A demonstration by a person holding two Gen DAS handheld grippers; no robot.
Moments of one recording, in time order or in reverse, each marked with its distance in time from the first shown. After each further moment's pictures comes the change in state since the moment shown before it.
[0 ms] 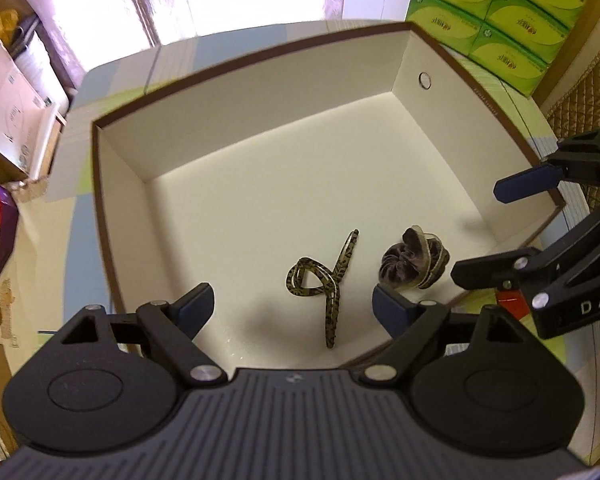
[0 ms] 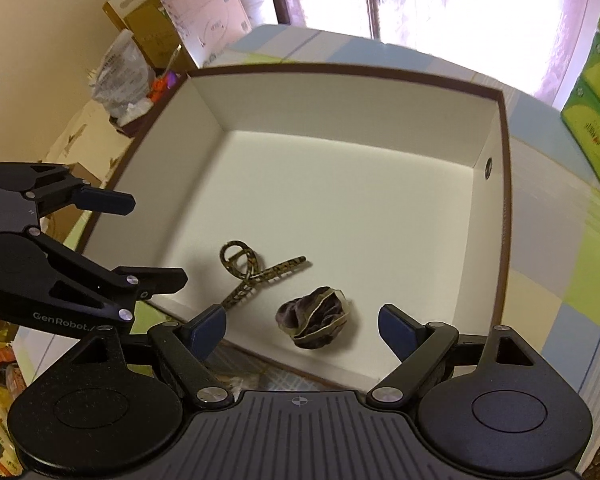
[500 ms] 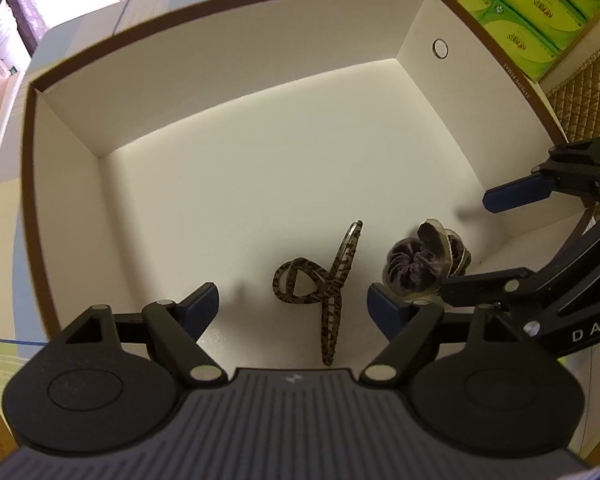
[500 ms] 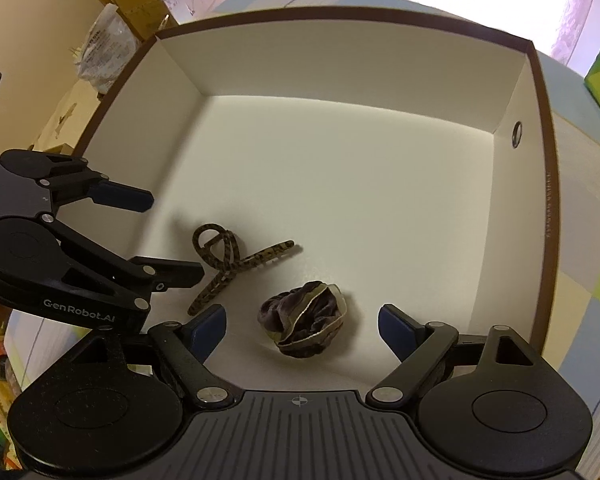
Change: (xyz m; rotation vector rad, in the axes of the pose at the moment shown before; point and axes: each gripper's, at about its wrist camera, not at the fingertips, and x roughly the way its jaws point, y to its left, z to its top) left arm 0.058 0.022 0.014 -0.014 0.108 -0.102; right arm 0.041 -0.021 0.015 0.029 0.116 0.007
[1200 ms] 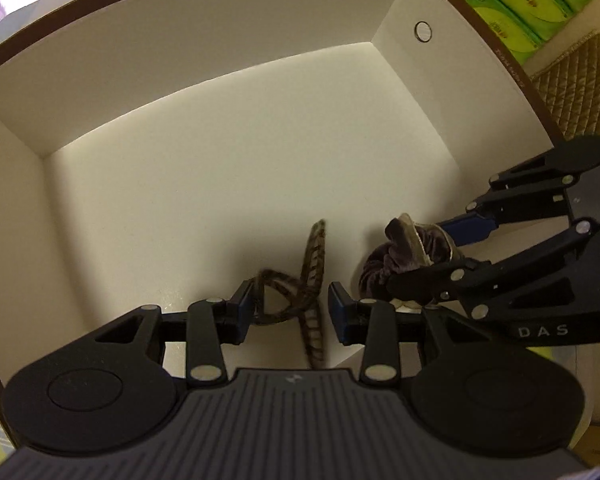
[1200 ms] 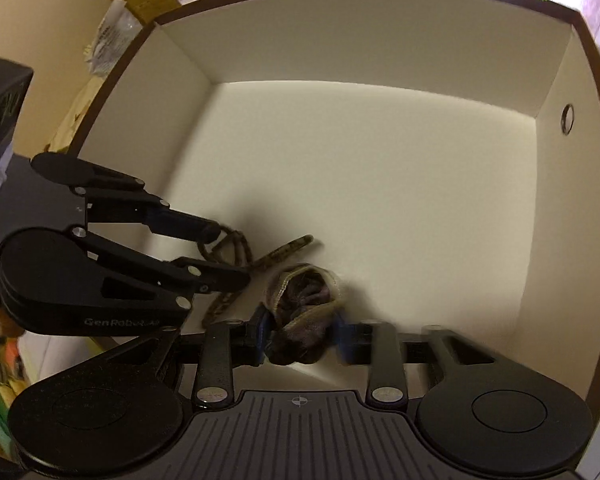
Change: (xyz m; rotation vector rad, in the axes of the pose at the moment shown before) left arm 0.031 -0.002 0.014 0.020 0.046 -0.121; right arm 0.034 -0.004 0.022 0.023 0.040 0.060
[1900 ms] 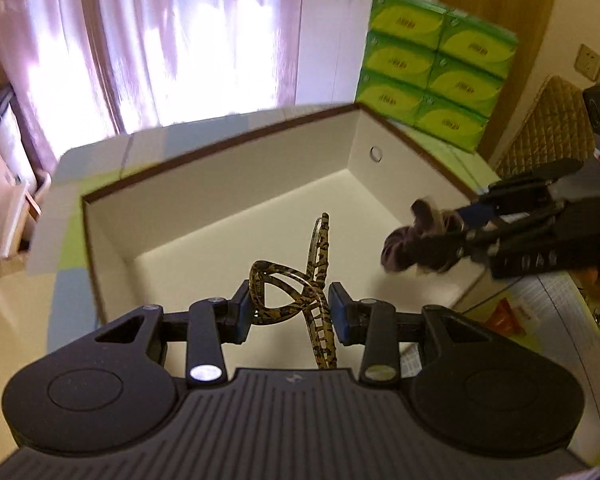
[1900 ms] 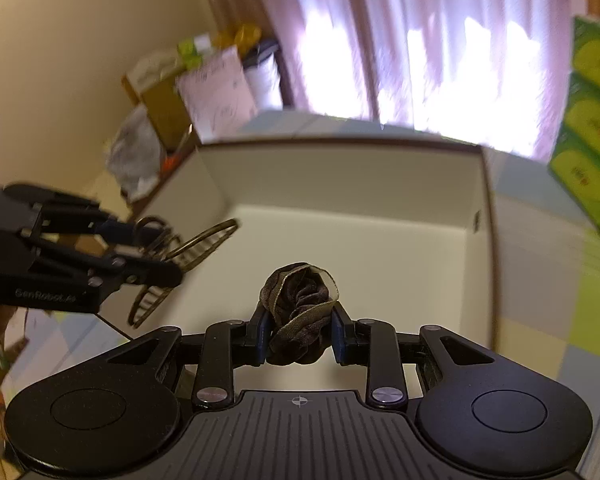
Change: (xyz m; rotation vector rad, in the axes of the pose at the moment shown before) left arm -0.097 -0.021 -0.038 0.105 -0.395 0.082; right arm -0.078 0.024 -0.055 -0.075 -0.402 -0.040
